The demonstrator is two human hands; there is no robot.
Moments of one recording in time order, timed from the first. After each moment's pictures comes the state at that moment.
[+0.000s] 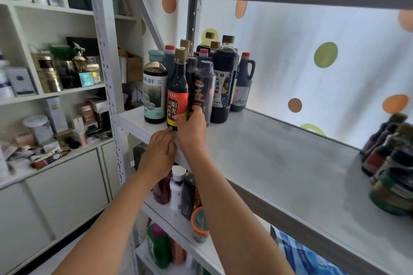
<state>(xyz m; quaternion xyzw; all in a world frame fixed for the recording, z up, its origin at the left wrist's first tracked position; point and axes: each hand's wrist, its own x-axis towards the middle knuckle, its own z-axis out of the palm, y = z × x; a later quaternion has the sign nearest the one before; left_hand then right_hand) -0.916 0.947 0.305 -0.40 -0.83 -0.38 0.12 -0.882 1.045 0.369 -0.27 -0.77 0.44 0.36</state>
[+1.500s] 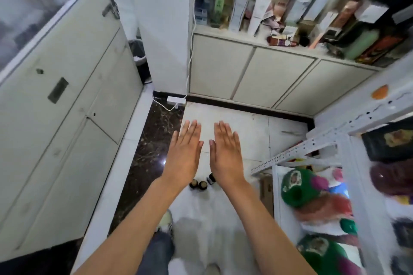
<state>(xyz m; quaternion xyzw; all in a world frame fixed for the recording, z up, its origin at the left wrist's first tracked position) -0.813 0.518 0.046 0.09 -0.97 -0.22 0.02 -0.861 0.640 0.050 0.24 -0.95 0.20 -0.03</state>
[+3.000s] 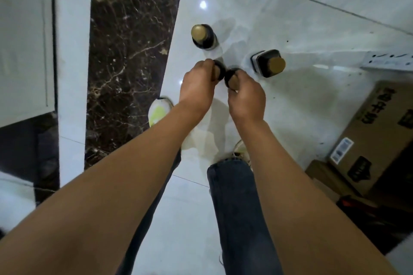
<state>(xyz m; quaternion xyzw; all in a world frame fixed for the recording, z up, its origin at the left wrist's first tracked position) -0.853 0.572 -0.605 0.34 -0.88 -0.27 -0.21 -0.893 0.687 -0.614 0.08 -0.90 0.23 -0.35</state>
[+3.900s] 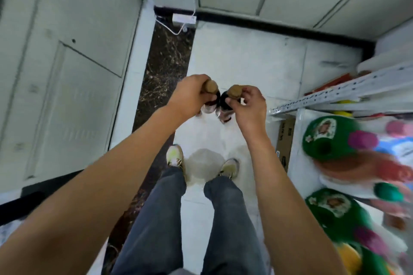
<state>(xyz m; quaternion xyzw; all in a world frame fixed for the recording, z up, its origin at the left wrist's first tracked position) -0.904 0.549 -0.093 0.15 -0.92 -0.35 -0.11 -0.934 0.718 -0.113 -0.08 -0.80 0.56 -0.20</state>
